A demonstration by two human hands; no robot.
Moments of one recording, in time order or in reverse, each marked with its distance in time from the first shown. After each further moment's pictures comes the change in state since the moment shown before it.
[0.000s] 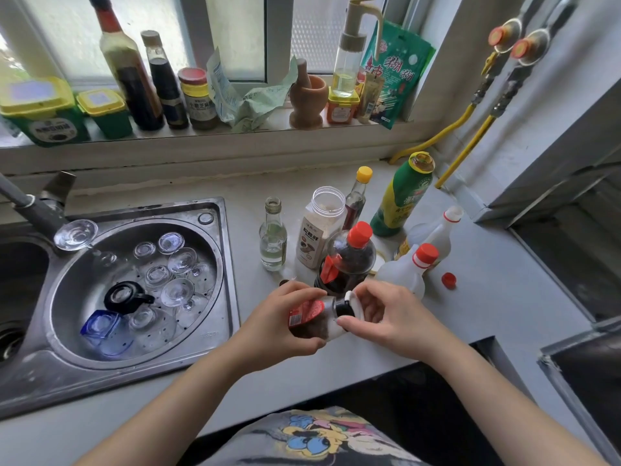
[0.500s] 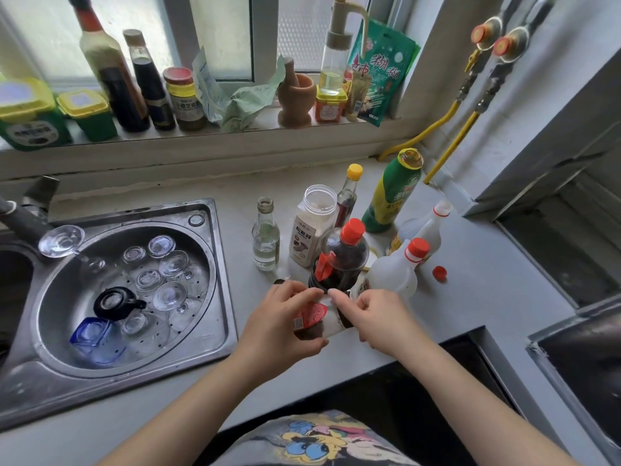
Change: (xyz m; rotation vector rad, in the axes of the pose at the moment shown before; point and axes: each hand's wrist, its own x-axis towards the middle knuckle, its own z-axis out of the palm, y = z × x) left_hand -0.004 0.003 0.016 0.233 0.168 0.087; right_hand 0.001 -0.014 0.021 -0.019 0.034 0.452
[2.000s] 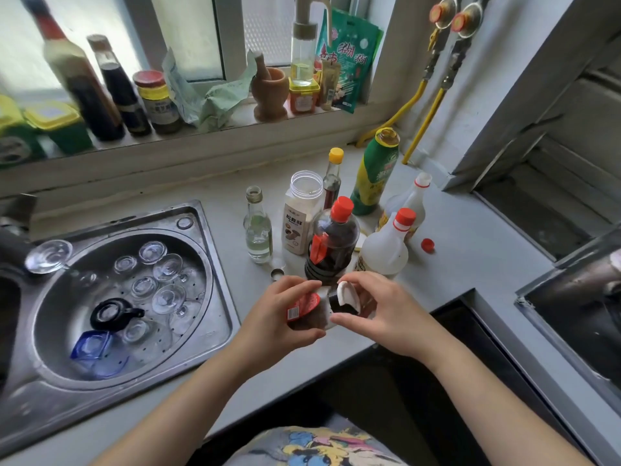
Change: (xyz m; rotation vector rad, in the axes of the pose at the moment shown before) left_hand -0.018 -0.011 -0.010 -0.175 -0.154 0.044; right_hand -0.042 0.017 0.010 0.028 0.086 -0.411
